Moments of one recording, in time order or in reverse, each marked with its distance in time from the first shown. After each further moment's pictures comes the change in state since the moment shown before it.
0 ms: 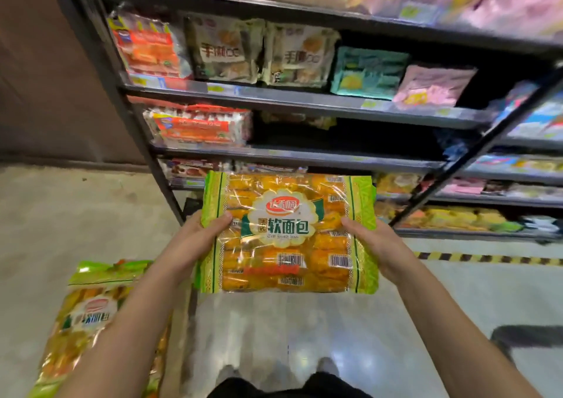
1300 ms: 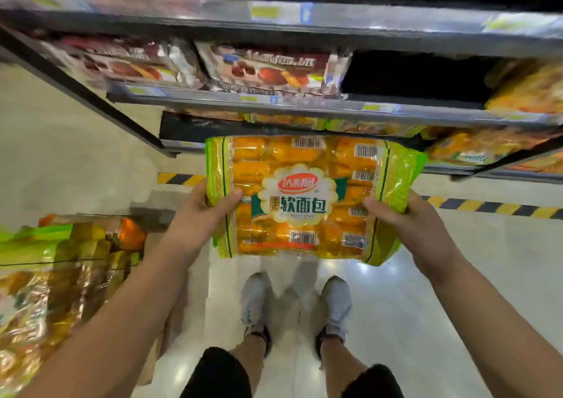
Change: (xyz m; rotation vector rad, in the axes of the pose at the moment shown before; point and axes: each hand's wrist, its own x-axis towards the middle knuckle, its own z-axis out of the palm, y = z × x) left_hand 0.286 -0.201 0.085 0.160 0.200 -0.287; right_hand 0.305 0.212 -0.047 -0.163 -0.002 0.113
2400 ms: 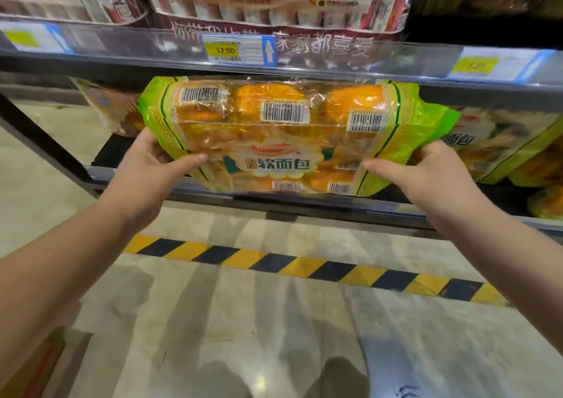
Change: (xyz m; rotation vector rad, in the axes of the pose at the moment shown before) left_hand 0.345 -0.130 0.014 -0.073 0.226 0.654; right_hand 0.324 0.141 0.083 -0.135 0.172 -0.527
